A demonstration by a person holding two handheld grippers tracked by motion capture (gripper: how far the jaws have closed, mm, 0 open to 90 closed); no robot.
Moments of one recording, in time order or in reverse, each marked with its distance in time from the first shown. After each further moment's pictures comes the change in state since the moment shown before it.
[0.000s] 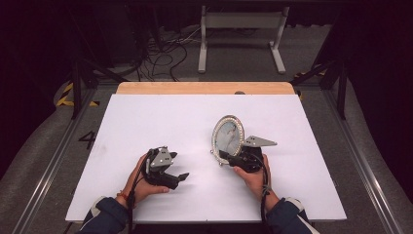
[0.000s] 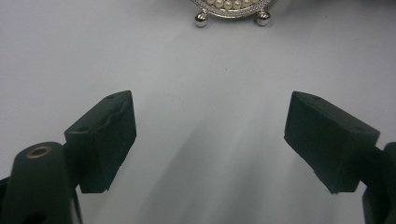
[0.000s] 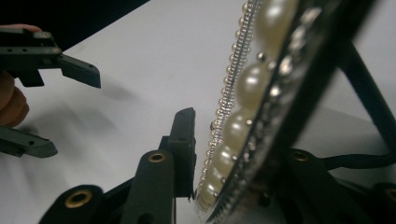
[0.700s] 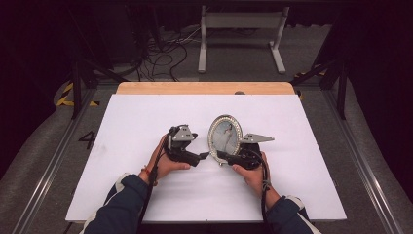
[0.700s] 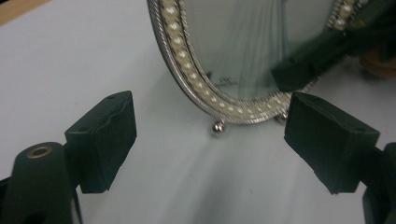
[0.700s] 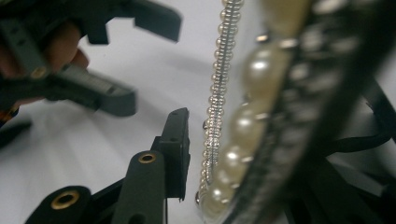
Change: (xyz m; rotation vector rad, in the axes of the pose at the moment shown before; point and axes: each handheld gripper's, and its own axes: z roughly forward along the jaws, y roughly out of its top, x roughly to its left) left arm 0.033 0.064 0.053 -0.089 -0.091 -0.062; right arm -0.006 0.005 0.005 0.048 0.057 -0.009
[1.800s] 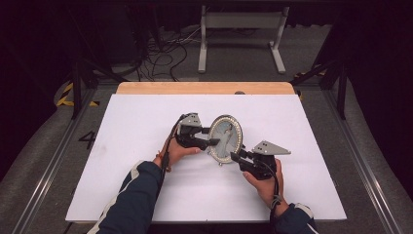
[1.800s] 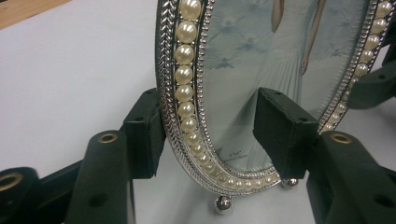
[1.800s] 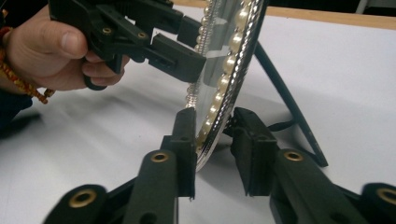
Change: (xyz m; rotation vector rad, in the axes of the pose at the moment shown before) left arm 0.025 0.017 0.029 -0.064 -0.160 -0.006; right arm 0.020 -0.008 -0.049 -0.082 -0.178 -0.066
